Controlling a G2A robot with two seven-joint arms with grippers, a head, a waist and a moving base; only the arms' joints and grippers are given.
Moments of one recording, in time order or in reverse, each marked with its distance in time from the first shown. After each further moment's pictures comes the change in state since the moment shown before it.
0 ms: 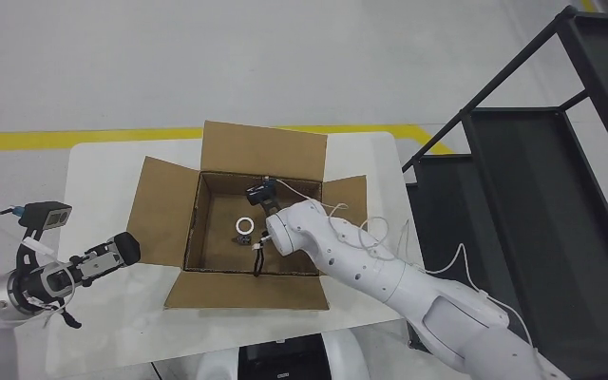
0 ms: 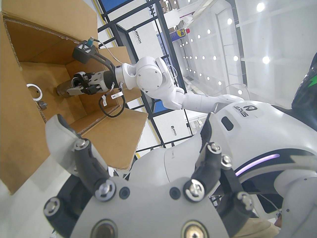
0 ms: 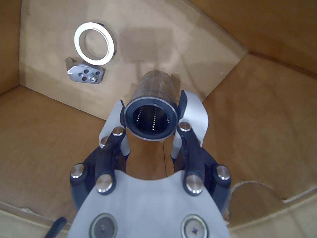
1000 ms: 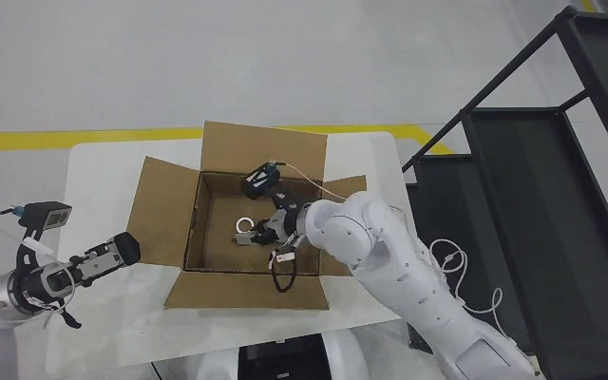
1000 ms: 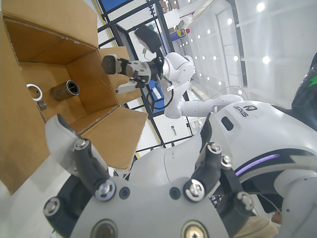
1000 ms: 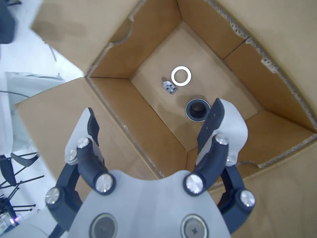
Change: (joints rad) left arm 0.000 0.000 0.000 0.000 0.000 0.000 0.000; right arm -0.308 0.101 0.448 -0.576 0.194 -0.524 -0.022
